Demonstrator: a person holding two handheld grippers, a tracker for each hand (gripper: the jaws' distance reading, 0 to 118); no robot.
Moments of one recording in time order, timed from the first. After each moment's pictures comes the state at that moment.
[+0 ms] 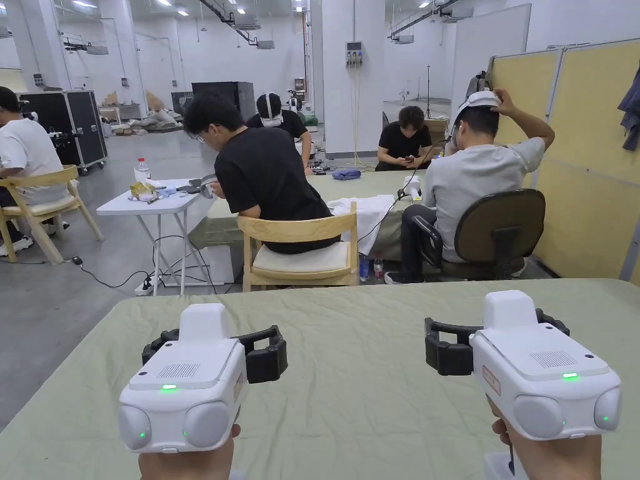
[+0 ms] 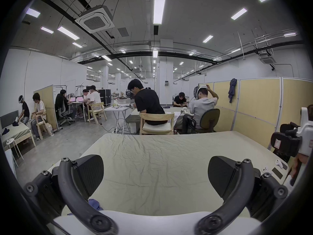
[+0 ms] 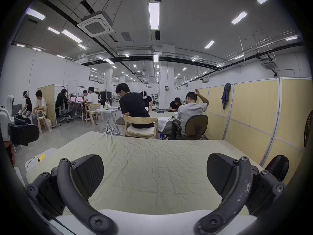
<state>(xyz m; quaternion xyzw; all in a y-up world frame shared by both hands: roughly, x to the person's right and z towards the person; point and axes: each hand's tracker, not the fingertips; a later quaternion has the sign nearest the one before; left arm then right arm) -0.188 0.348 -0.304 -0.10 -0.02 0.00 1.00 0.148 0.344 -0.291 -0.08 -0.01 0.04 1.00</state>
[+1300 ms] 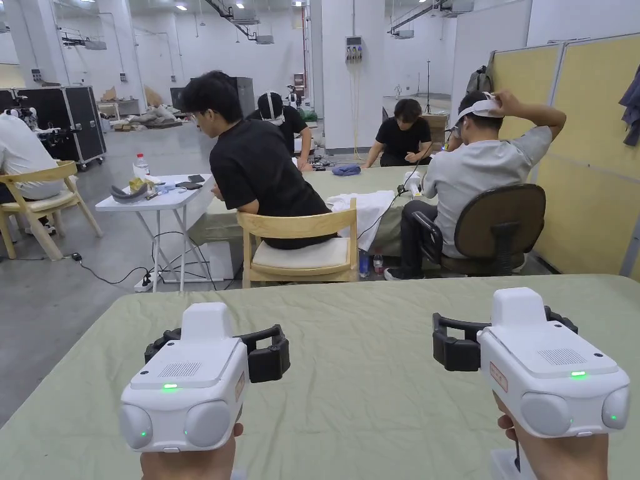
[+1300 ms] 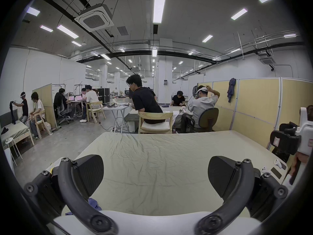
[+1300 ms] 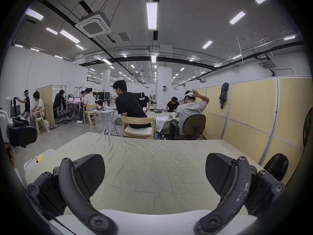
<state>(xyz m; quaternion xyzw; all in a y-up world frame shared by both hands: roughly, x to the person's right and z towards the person) -0.186 0.345 -0.307 -0.10 -0.02 0.00 0.99 0.155 0.341 -0.294 -0.08 -0.02 0.03 1.00</state>
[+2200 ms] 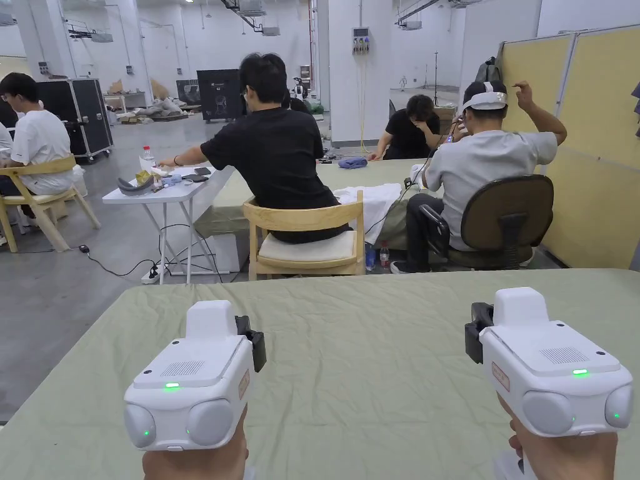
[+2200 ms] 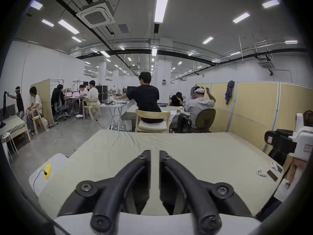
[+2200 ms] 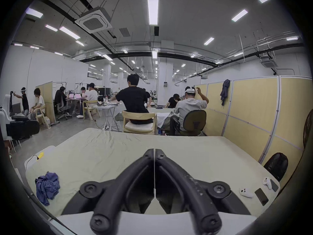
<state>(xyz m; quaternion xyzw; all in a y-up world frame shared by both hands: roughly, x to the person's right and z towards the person) -0.190 0.338 -0.306 -0.10 -0.03 0.02 0.99 0.146 0.335 -0.295 -0.10 -0.02 0.04 0.99</state>
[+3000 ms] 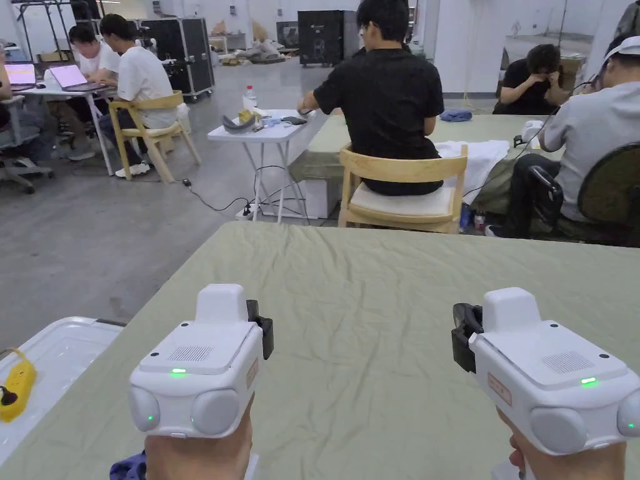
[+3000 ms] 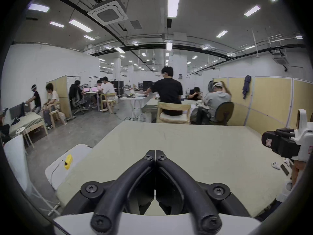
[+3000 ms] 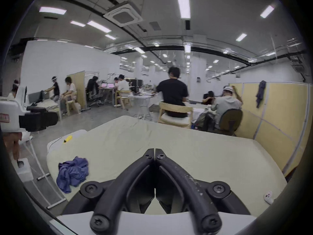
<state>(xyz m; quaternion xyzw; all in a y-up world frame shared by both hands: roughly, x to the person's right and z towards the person) -0.298 0.299 -0.247 -0.14 0.07 0.02 0.99 0.010 0.297 -0.295 -0.14 0.16 0.08 0.97</state>
